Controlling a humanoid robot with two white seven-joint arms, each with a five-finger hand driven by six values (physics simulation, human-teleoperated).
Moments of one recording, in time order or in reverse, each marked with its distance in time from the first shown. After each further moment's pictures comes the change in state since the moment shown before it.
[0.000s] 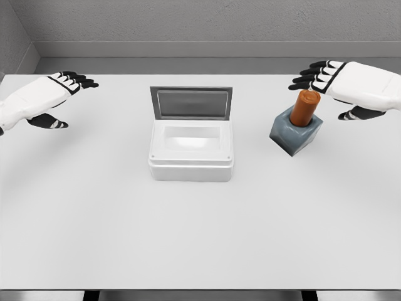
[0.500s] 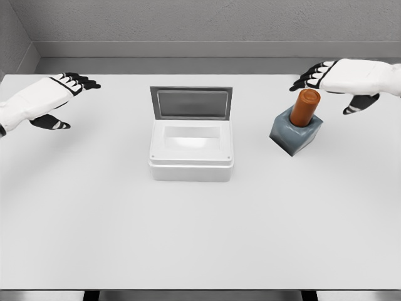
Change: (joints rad) left arm 0.000 -0.009 -0.002 0.000 0.000 0.000 -0.007; right arm -0.284 0.127 0.229 0.261 -0.016 -0.011 0.272
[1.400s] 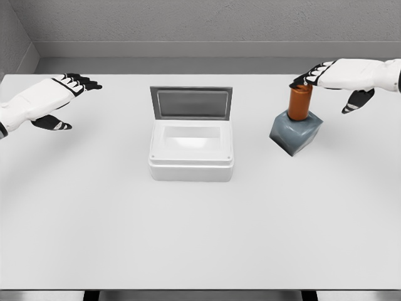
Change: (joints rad) left arm 0.002 -0.005 0.000 0.001 0.000 0.000 0.000; right arm -0.052 0.059 0.040 0.110 -0.006 0.012 0.028
